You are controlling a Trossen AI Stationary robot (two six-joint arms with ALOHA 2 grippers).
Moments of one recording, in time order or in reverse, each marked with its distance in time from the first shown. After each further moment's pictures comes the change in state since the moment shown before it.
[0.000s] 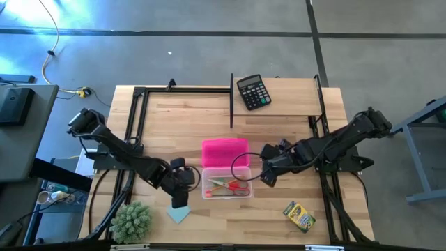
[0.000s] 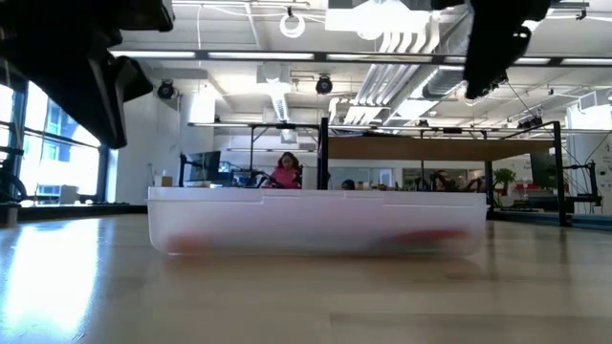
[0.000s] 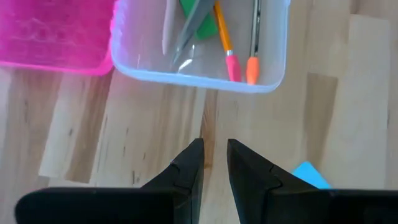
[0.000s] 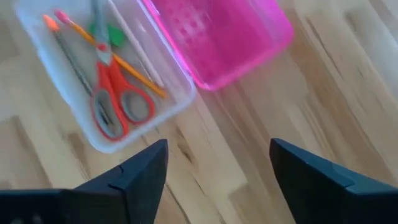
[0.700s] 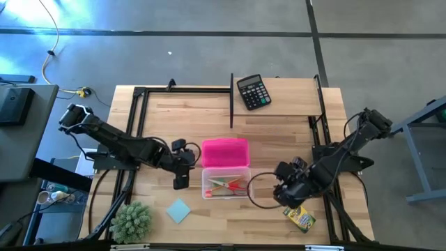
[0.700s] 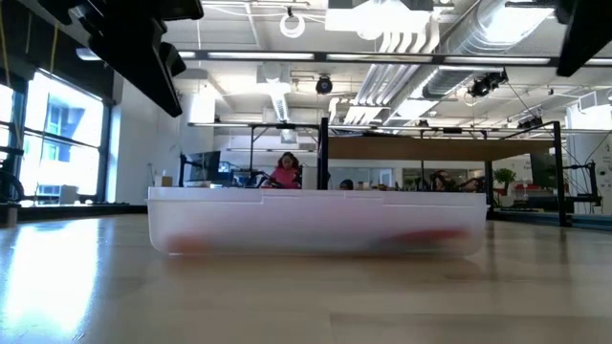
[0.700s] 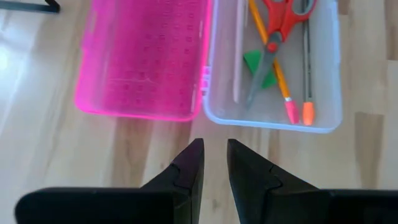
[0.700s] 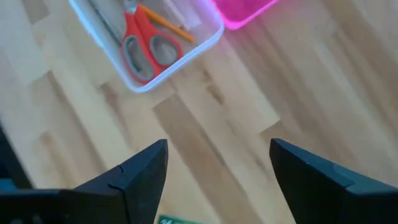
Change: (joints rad) left arm 0.194 -0.165 -0.001 -0.062 -0.024 0.245; right arm 0.297 0.000 0.000 -0.094 0.057 0.382
